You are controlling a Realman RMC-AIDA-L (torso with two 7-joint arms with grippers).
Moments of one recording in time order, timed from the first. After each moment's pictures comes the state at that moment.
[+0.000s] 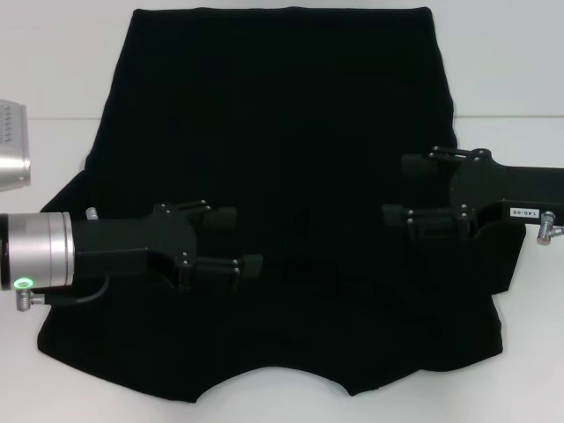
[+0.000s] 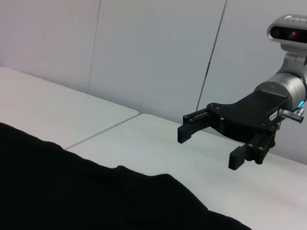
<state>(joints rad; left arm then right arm) -0.59 -2.09 0.61 0.71 2.08 1.62 -1.40 0.65 2.01 -0.74 -0.62 -1.93 -1.49 1.29</state>
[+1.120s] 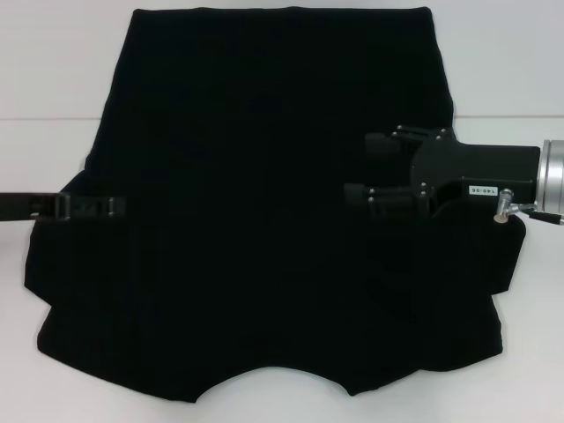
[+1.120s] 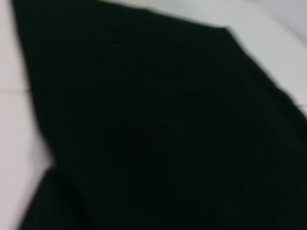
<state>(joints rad) -0.57 -2.07 0.51 1.00 2.43 1.40 -2.16 0.72 2.05 -0.74 -0.62 -1.93 -1.44 1.29</state>
